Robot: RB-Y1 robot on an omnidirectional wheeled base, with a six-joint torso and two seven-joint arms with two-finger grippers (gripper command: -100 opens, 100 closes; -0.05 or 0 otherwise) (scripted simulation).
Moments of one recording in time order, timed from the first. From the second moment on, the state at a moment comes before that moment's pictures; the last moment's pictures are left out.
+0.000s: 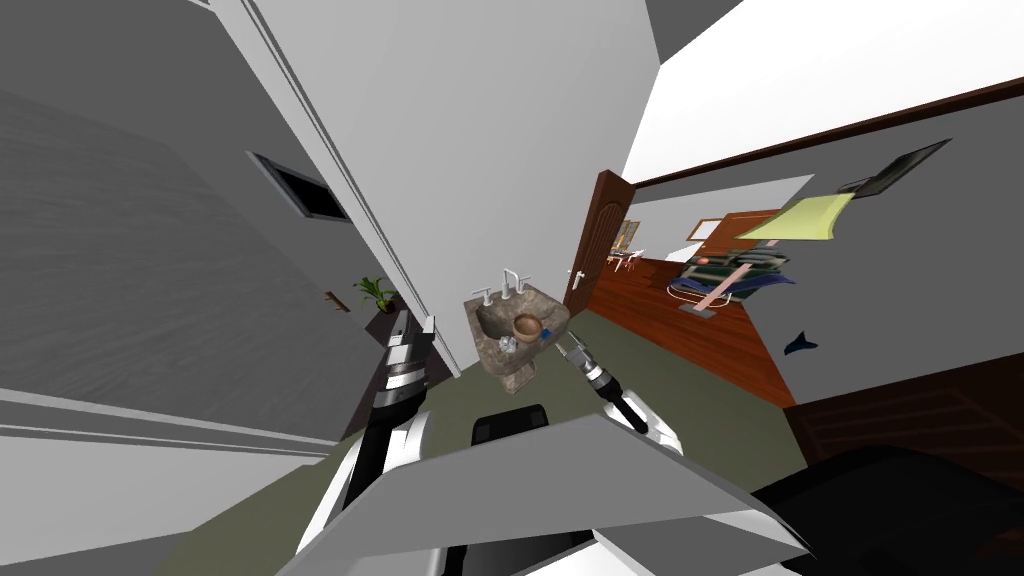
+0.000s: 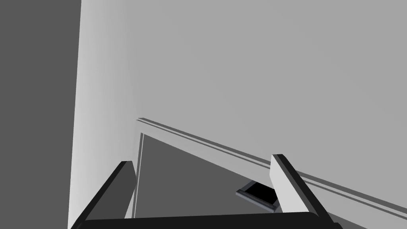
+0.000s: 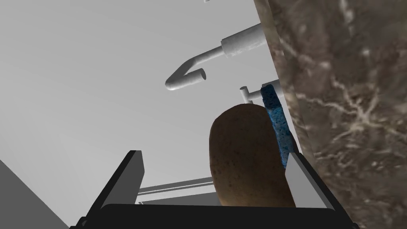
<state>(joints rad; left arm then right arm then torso) 0.50 0.01 -0.06 -2.24 -0.12 -0.47 0.16 0.34 -0.38 -0.10 -1.34 0.40 -0.96 1.96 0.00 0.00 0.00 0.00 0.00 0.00</state>
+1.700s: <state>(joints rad) 0.50 0.01 -0.06 -2.24 -0.12 -0.47 0.16 0.26 -0.53 -0.04 -1.15 0.38 -1.02 2.28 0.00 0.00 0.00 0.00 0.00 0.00</state>
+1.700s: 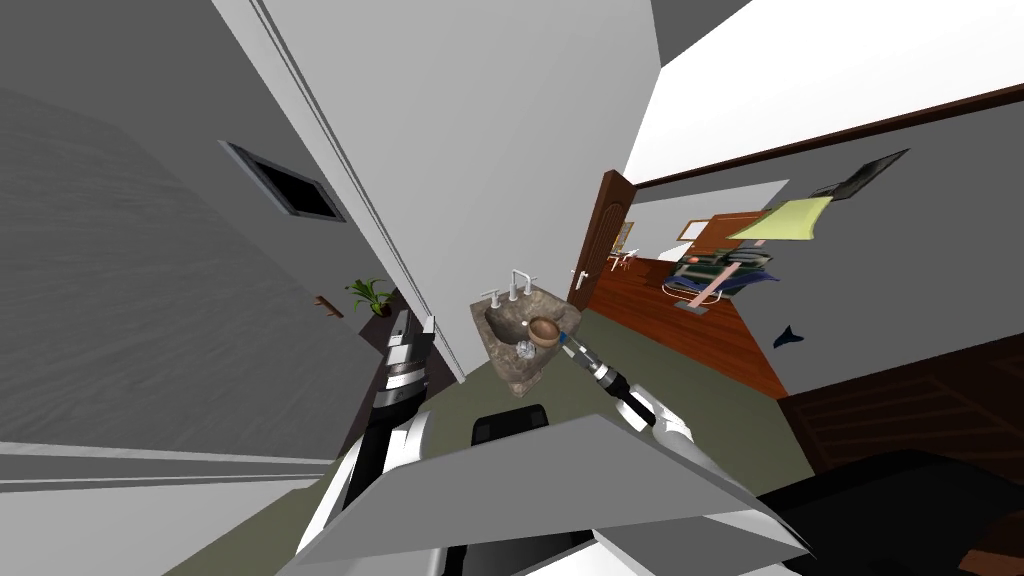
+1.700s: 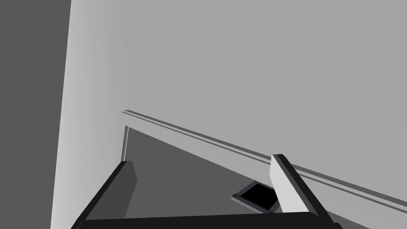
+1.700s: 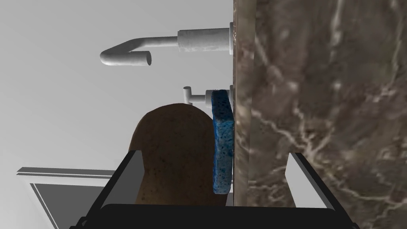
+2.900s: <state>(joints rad) 0.50 0.01 -0.06 -2.24 -0.12 -0.47 0.16 0.30 -0.64 0.03 -1.11 0.16 -1.03 2.37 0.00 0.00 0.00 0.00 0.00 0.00</state>
